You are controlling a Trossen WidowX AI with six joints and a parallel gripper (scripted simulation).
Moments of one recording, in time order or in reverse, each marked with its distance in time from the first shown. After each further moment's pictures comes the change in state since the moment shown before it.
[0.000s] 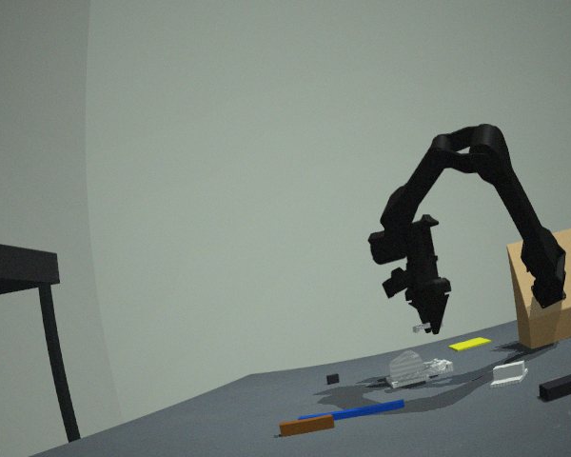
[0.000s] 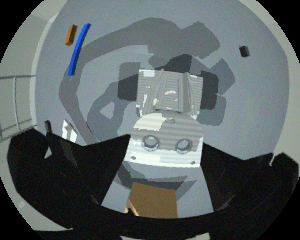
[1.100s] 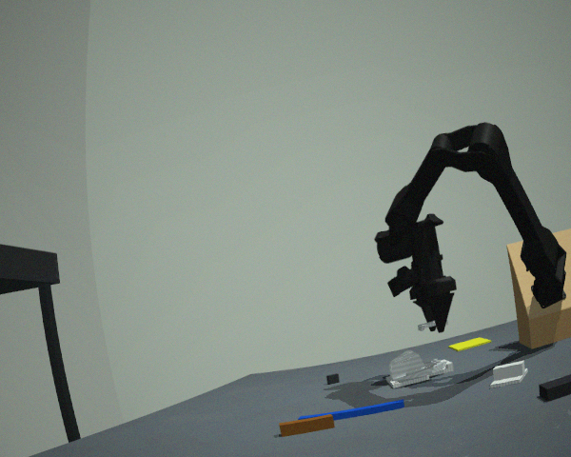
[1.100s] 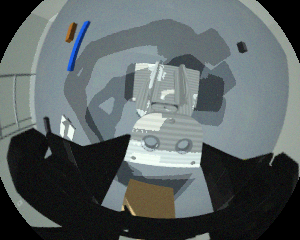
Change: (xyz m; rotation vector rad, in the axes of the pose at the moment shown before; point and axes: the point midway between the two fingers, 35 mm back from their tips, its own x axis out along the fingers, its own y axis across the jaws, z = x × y) arm -0.001 -0.009 -0.012 -0.008 -0.002 -0.001
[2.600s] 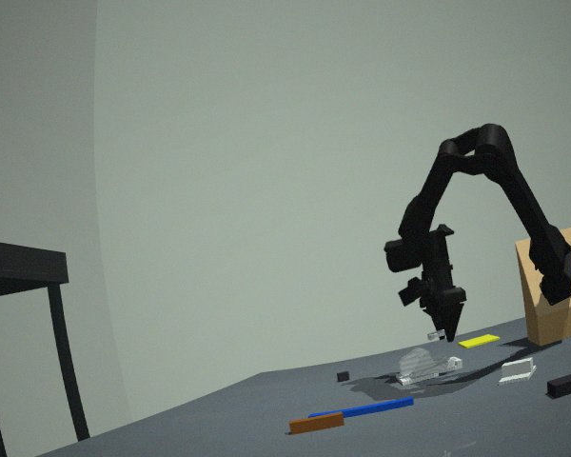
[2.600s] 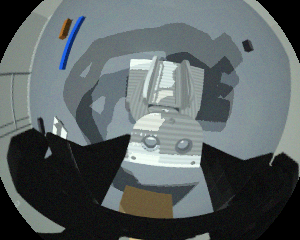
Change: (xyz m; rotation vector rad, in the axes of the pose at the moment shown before) arm 0.024 -0.002 0.002 -0.012 -0.001 -0.011
